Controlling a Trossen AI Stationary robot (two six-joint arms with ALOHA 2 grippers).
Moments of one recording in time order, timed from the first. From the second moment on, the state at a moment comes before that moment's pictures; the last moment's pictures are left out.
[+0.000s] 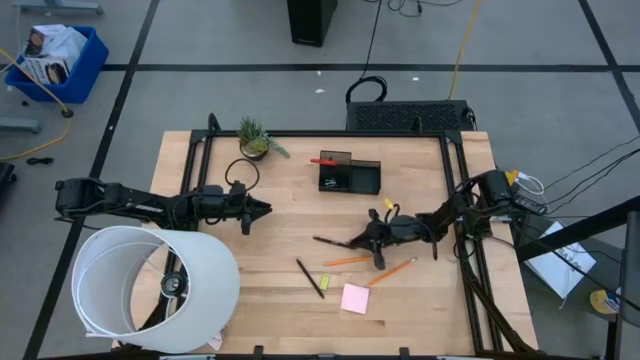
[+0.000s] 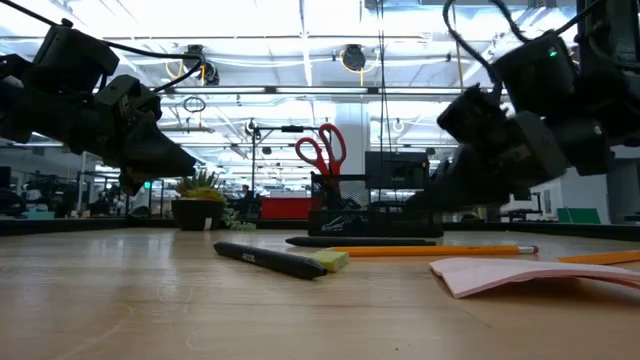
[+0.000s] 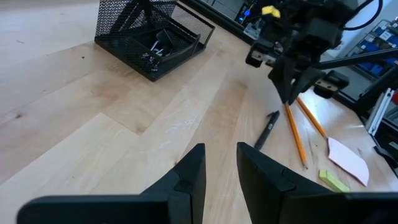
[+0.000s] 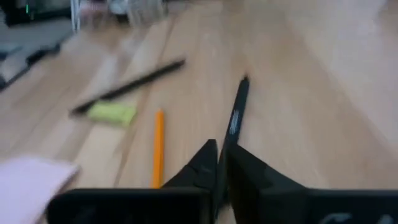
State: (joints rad) left arm 0.17 0.96 0.01 0.65 0.05 -0.48; right arm 0.15 1.82 0.29 1.18 0.03 0.20
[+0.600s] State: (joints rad) left arm 0.17 0.96 0.01 0.65 0.05 -0.48; right arm 0.29 1.82 0.42 0.84 0.29 0.27
